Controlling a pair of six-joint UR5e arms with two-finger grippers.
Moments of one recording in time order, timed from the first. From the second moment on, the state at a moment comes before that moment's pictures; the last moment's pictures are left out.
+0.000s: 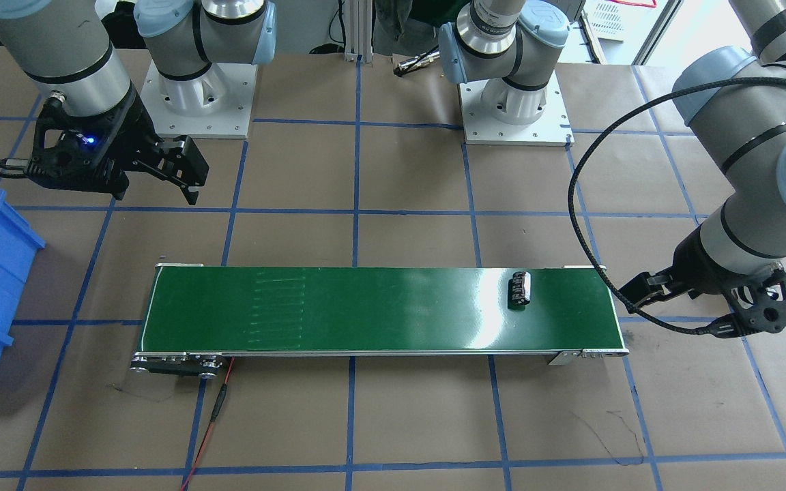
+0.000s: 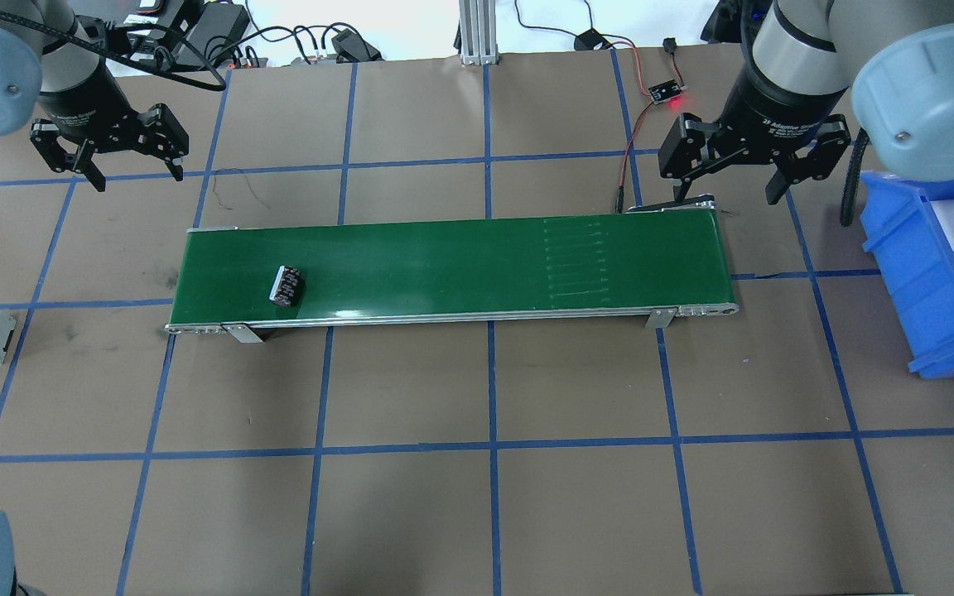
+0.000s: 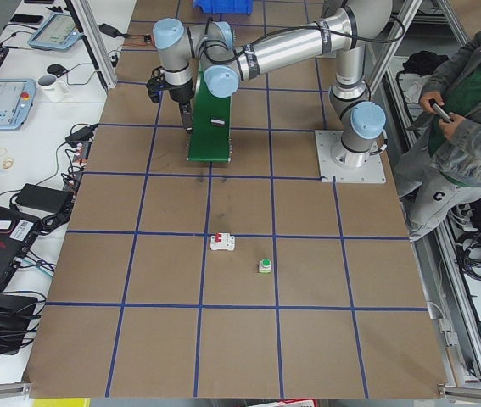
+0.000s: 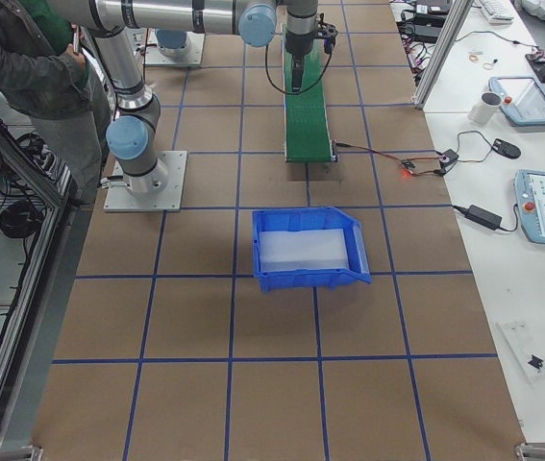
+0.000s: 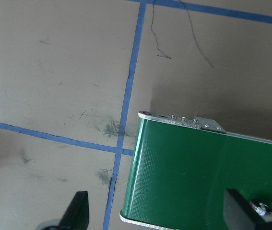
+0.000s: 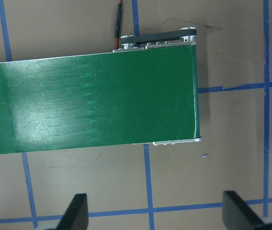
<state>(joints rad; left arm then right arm) -1.32 -1.87 -1.48 -1.39 1.68 0.05 1.55 -1.55 1.63 -1.65 -1.56 0.06</state>
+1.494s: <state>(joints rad) -1.25 -1.78 -1.49 -1.39 1.67 0.05 1.56 -1.52 1.64 -1.64 -1.55 0.06</state>
